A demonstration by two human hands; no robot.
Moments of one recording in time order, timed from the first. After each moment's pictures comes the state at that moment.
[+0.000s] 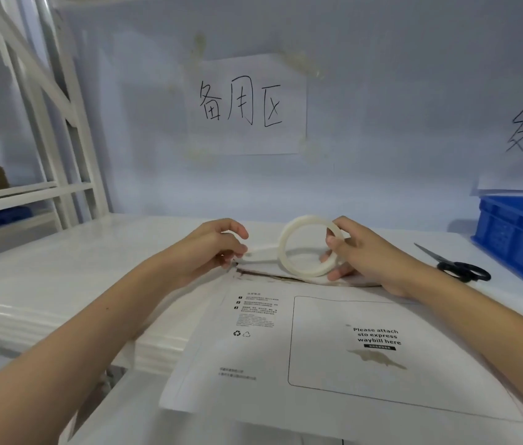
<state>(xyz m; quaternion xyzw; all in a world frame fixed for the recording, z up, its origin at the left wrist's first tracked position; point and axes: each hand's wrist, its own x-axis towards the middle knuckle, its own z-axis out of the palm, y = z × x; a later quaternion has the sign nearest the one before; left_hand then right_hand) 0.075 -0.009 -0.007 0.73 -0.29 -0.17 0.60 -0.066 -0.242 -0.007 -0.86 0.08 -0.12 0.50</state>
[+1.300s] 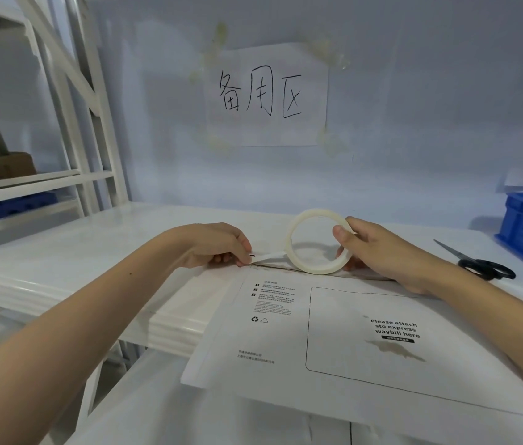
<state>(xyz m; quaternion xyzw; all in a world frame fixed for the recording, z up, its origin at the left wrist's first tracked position) 0.080 0.000 0.001 0.86 -0.25 -0.22 0.39 -0.061 -0.238 -0.011 -0.87 0.01 -0.12 0.47</state>
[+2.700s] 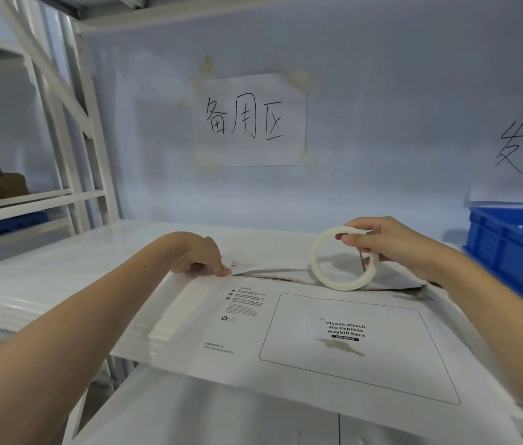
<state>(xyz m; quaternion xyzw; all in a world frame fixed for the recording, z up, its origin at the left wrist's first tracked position) 0.105 -0.008 0.005 0.92 -0.15 -0.23 0.29 -0.082 -0.286 0.021 -0.88 0.03 -0.12 0.47</state>
